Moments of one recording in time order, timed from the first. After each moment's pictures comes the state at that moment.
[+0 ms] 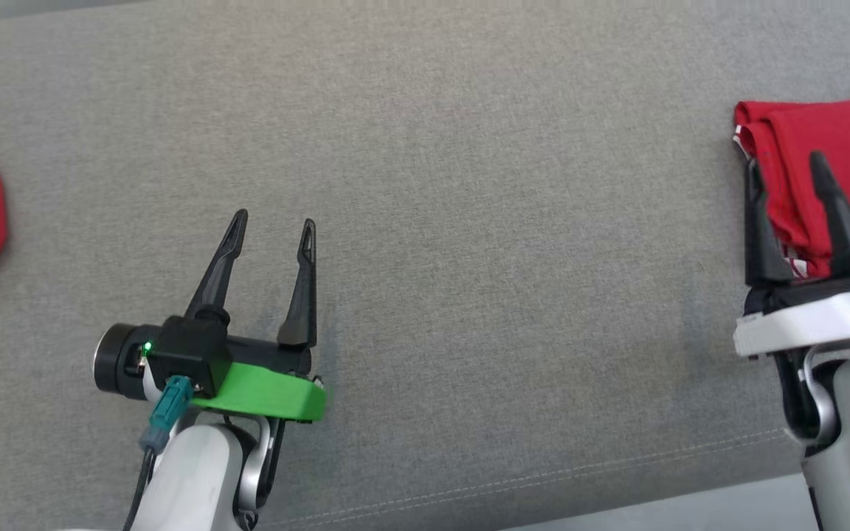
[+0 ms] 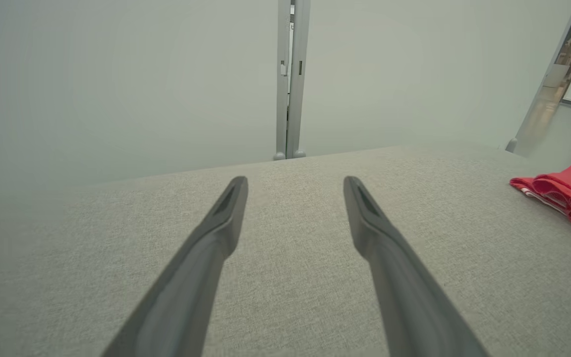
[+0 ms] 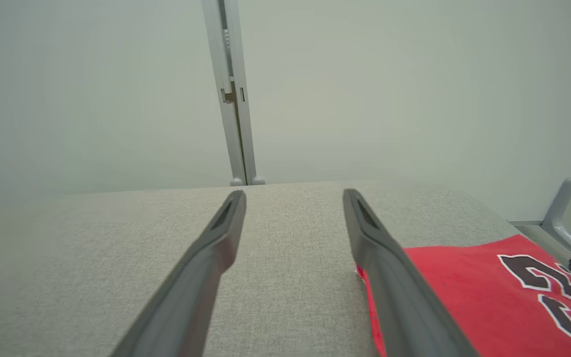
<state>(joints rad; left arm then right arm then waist) -0.27 0.13 -0.32 0.09 -0.23 0.04 -0.24 -0.31 -0.22 -0.03 0.13 0.27 0.13 -0.26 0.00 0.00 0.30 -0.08</state>
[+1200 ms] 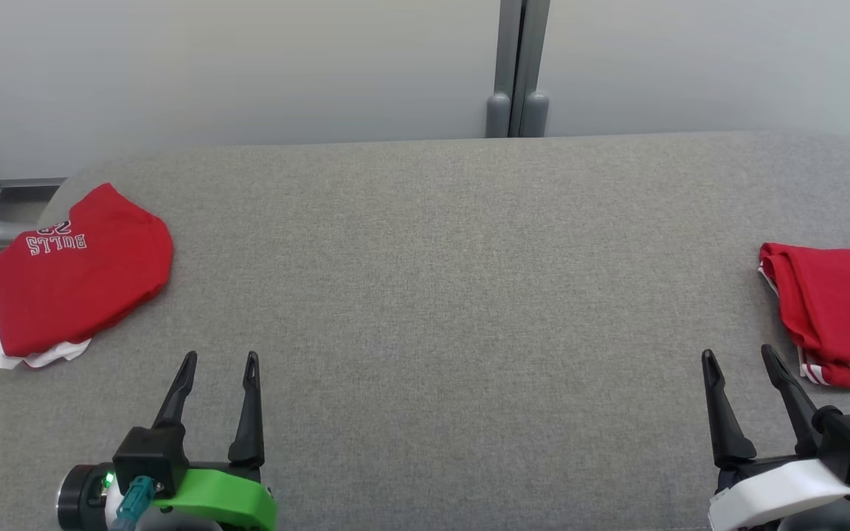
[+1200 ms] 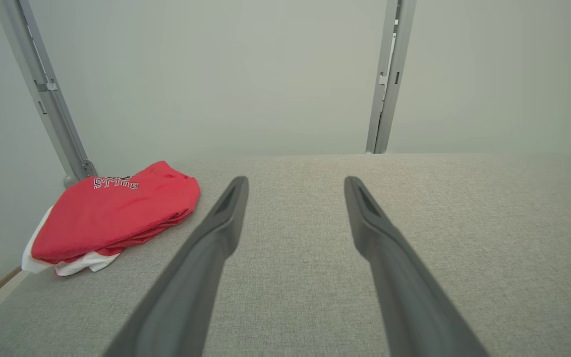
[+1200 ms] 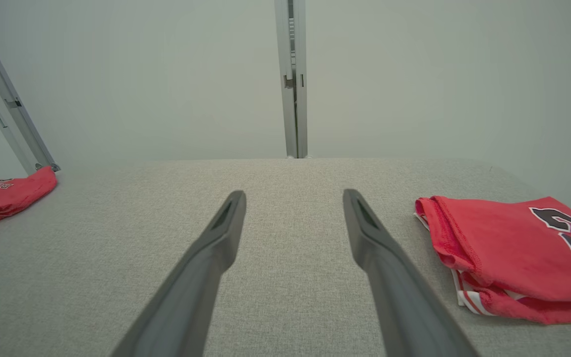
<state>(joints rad) -0.02 0.20 -0.26 0.13 -0.29 0.09 -0.23 0.14 -0.07 -0.06 -0.09 0.15 0.13 -0.12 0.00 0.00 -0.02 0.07</state>
